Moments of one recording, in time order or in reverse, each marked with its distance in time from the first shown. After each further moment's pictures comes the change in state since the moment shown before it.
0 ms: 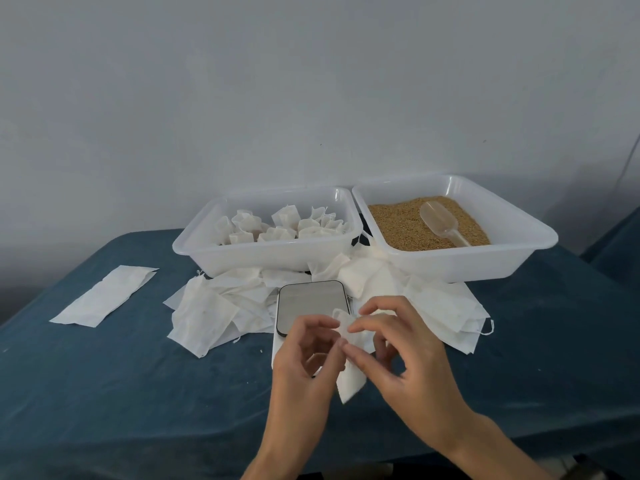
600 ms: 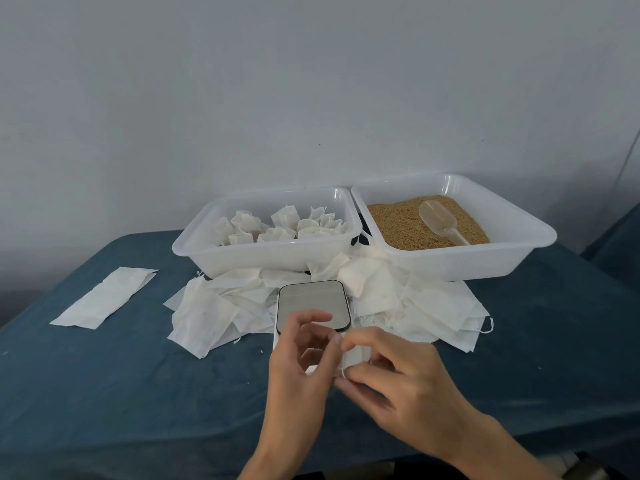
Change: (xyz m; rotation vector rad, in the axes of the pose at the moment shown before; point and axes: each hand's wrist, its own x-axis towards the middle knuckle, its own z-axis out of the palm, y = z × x) left_hand 0.002 0.001 -0.002 -0.036 0.002 0.014; right_hand -0.004 -0.001 -0.001 -0.271 -0.082 -0.384
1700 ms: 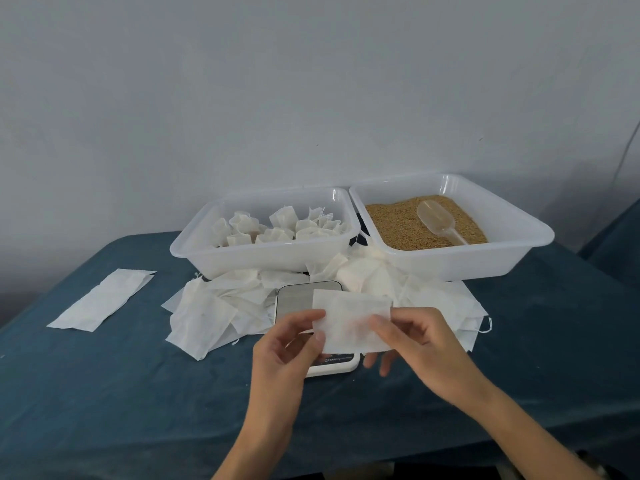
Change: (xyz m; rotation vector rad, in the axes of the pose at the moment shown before) left_hand 0.014 -0.006 -0.013 -0.075 0.060 -0.125; right_hand 0.009 0.029 -0.016 0.871 -0.118 0.801
